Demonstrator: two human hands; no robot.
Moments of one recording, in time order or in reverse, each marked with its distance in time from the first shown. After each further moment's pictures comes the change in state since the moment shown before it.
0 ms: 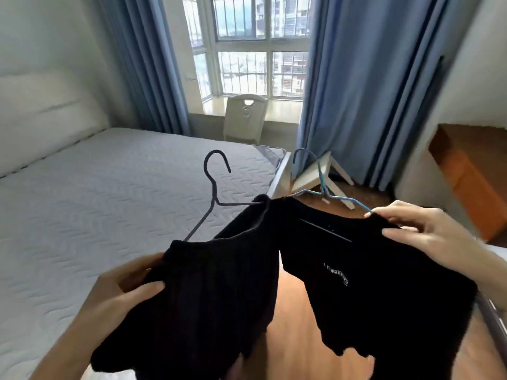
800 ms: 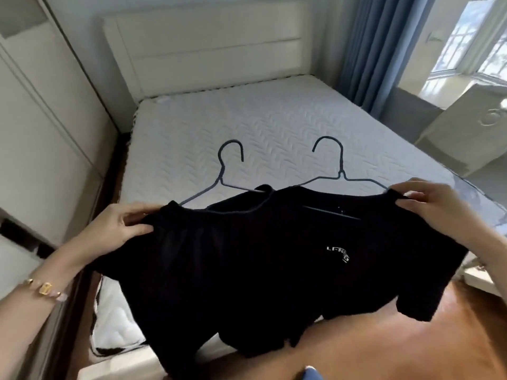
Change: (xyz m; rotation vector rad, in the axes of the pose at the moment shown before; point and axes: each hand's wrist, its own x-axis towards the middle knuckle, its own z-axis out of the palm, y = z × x) left_hand 0.151 -0.033 -0.026 0.281 0.651 -0.401; right_hand 0.532 0.090 0.116 -0.027 -0.614 -0.353
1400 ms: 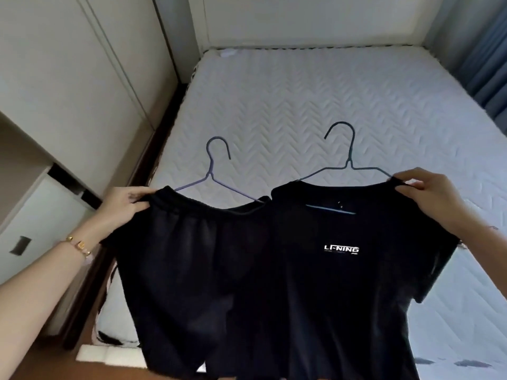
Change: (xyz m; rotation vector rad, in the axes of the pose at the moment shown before) left_hand 0.158 -0.123 -0.047 0.007 0.368 -0.460; right_hand 0.304 0.010 0.125 -0.002 -0.201 0.159
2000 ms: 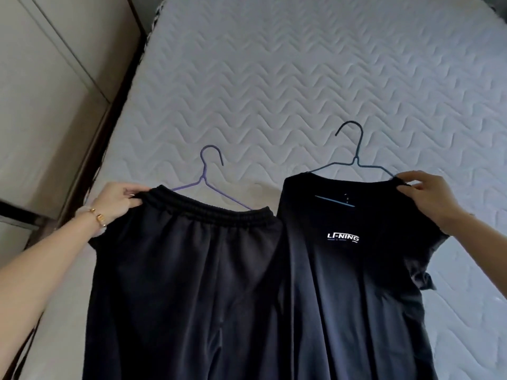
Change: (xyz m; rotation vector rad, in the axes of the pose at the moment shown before) left_hand 0.335 -0.131 0.112 0.056 -0.140 -0.135; right_hand 0.300 0.119 0.172 -0.082 0.054 0.208
